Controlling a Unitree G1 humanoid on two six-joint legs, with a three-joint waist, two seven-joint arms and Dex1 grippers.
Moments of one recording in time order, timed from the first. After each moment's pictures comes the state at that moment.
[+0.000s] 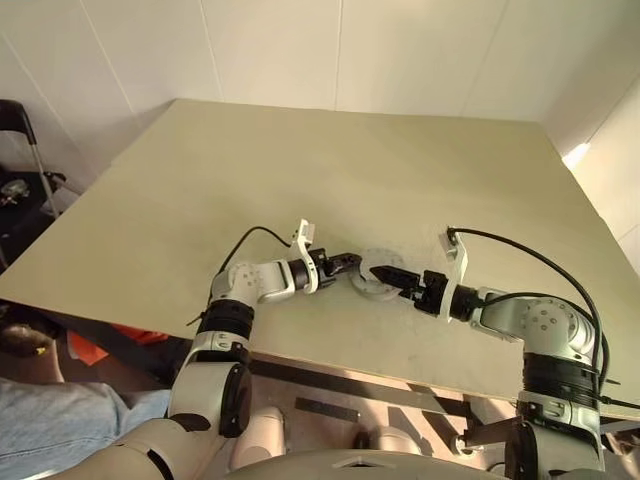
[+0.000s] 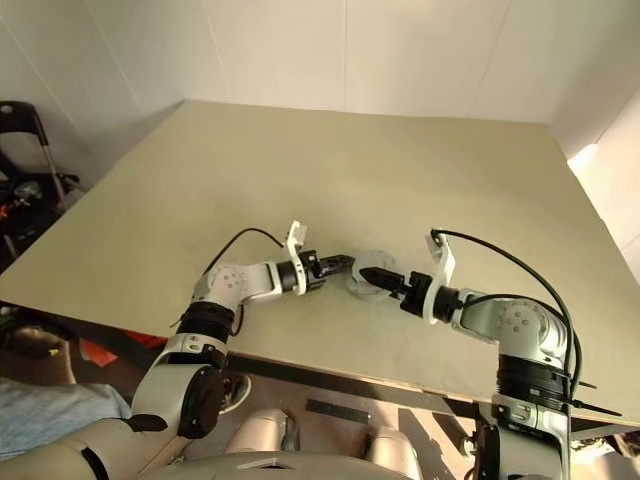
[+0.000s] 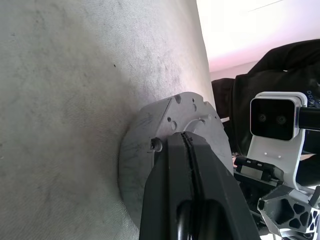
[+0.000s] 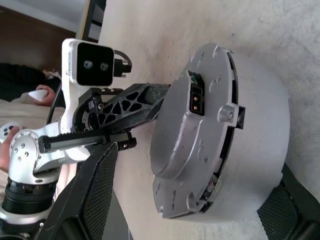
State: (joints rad) left arm -0.66 -0.07 0.21 0.58 -0.69 1.03 -0.49; right arm -0.35 -0.32 -0.38 0.07 0.87 1.38 0.46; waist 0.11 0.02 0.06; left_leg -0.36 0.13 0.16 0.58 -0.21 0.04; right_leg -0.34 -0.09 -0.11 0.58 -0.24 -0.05
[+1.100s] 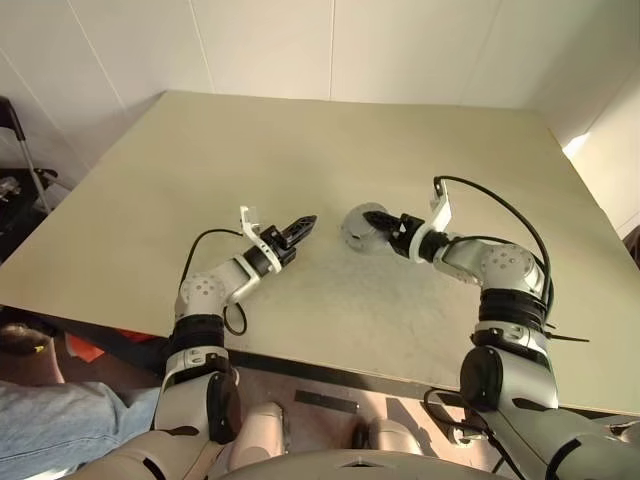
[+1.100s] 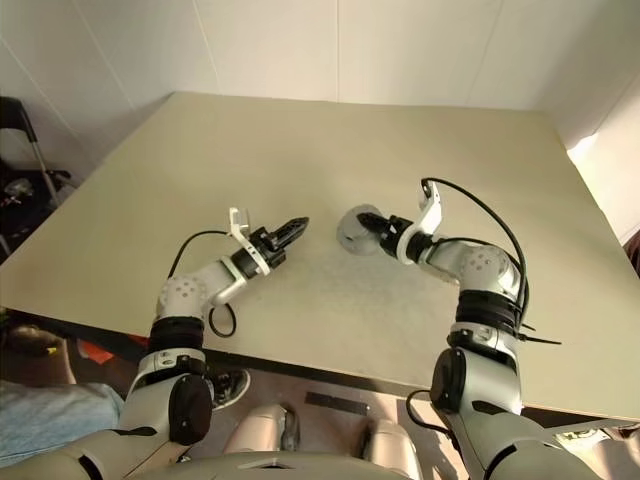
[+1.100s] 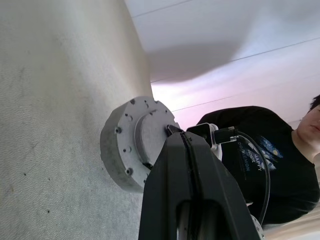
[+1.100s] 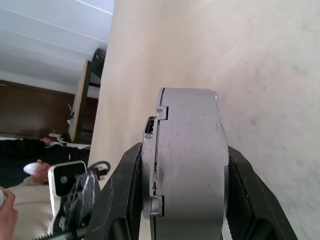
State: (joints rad) left arm -0.55 -0.03 0.47 0.40 -0.92 0.98 -0.52; right arm -0.75 -0.19 -0.50 0.47 0.79 1.14 0.24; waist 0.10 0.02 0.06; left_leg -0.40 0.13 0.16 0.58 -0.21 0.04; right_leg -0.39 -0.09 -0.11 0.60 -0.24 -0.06
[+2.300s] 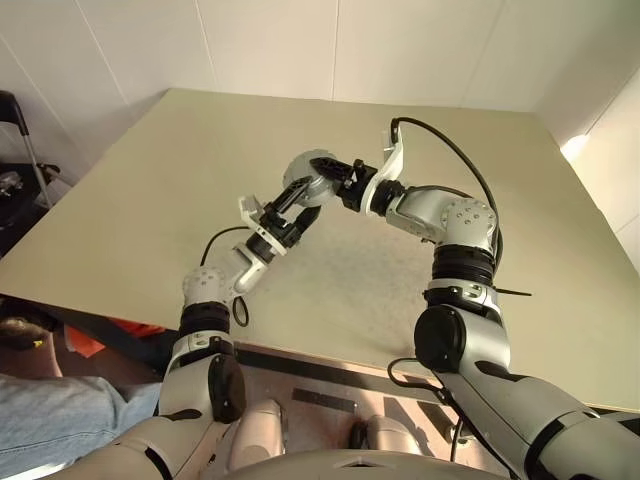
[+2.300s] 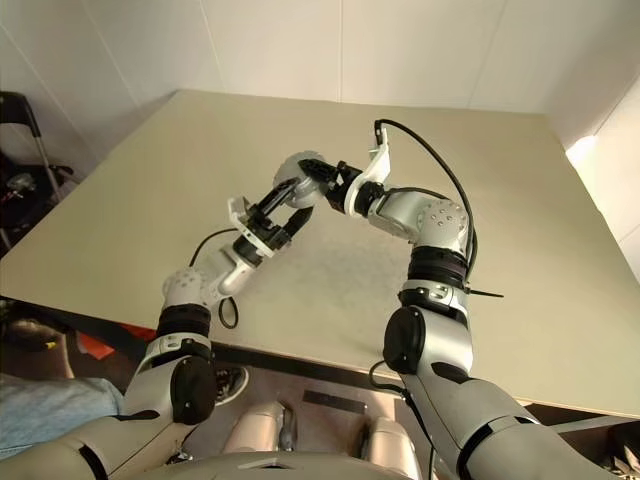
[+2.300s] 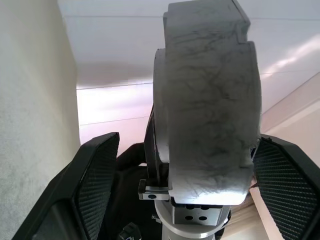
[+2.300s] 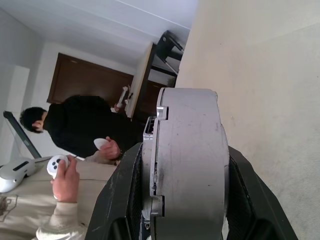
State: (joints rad) left arm -0.69 -0.04 0.53 0.63 -1.17 1.00 -0.53; right arm -0.96 0.00 -0.57 0.44 0.95 1.22 0.04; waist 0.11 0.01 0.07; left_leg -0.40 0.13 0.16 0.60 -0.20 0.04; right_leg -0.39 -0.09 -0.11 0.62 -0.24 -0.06
